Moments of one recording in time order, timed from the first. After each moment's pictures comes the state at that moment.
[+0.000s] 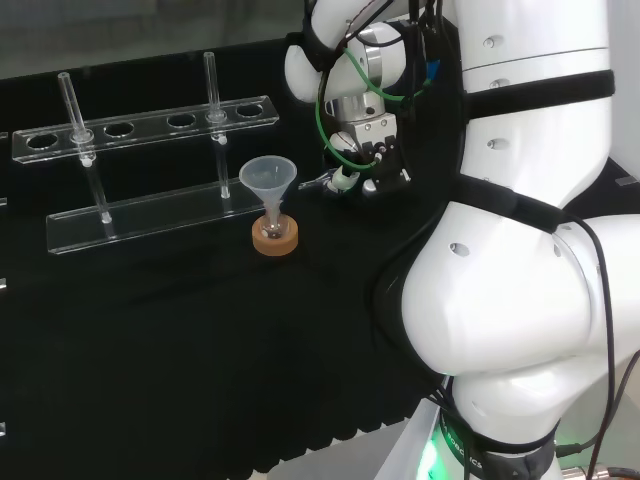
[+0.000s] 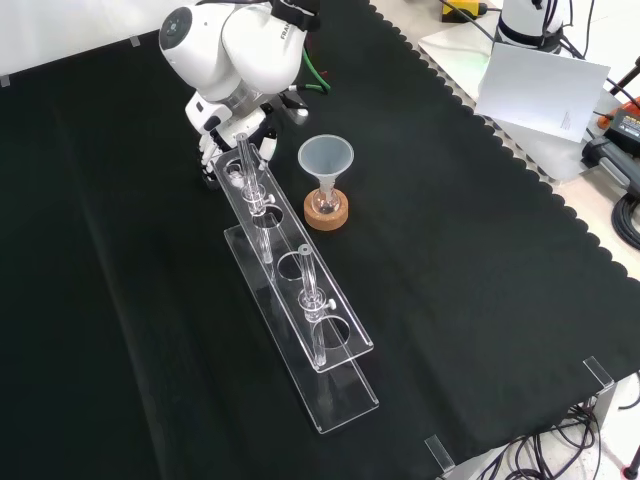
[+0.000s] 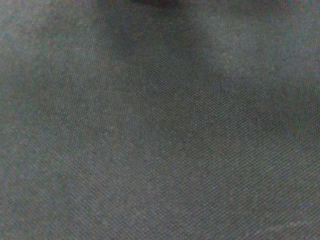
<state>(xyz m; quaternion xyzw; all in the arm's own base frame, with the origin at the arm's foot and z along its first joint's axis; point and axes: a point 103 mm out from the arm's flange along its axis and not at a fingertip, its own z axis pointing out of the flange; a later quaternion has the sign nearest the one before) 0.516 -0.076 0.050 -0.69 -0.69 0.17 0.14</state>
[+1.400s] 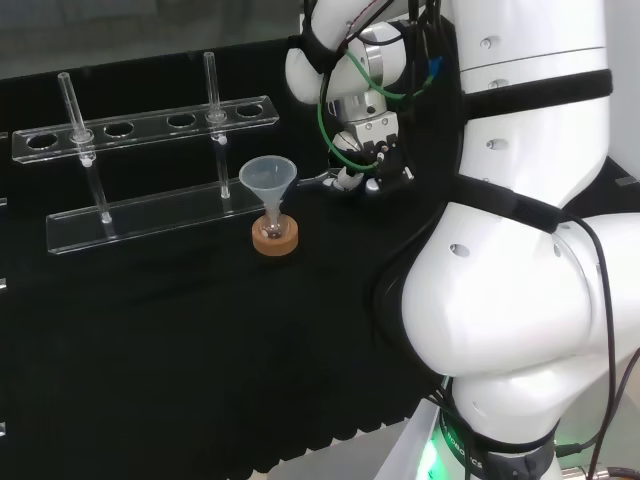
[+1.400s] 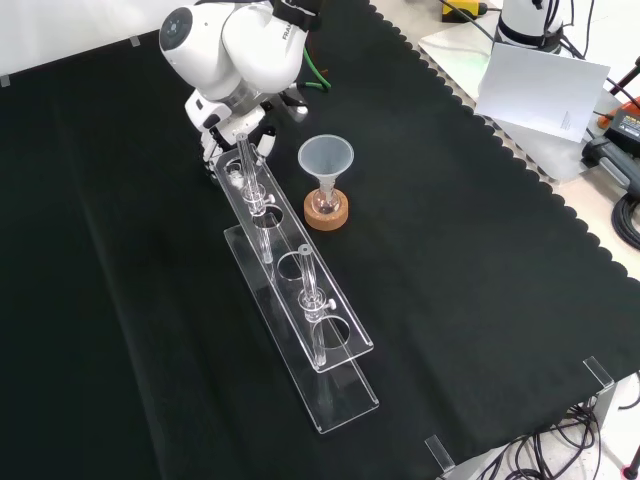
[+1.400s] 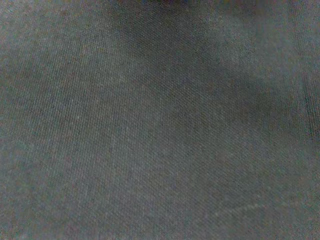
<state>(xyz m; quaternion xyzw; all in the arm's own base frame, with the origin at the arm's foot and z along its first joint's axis) 0.513 -0.085 0.055 -0.69 -0.68 0.18 0.13</state>
